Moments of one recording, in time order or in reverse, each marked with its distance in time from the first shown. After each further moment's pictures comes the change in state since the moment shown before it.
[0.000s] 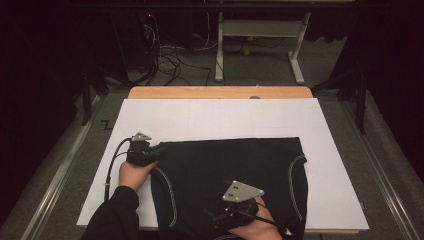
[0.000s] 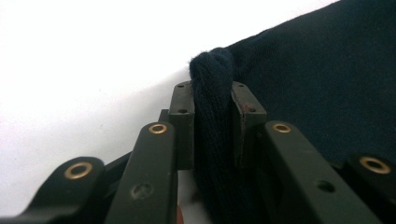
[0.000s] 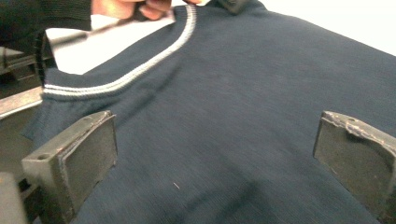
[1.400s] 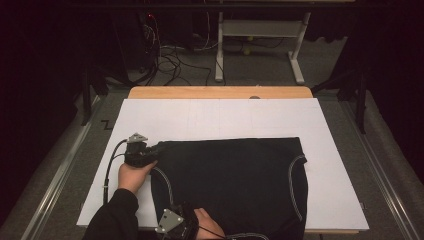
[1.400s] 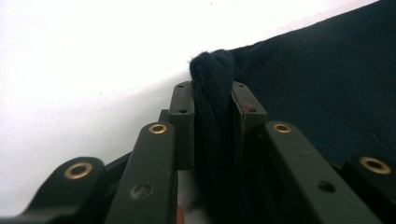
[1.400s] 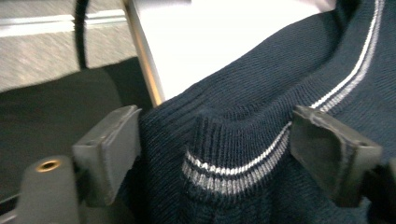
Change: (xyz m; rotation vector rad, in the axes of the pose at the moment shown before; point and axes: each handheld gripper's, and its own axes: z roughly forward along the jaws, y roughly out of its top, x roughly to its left) left arm 0.004 -0.005 -0.003 -0.054 -0.038 -0.026; right arm 0.111 0.022 0.092 0.206 0.013 -0.314
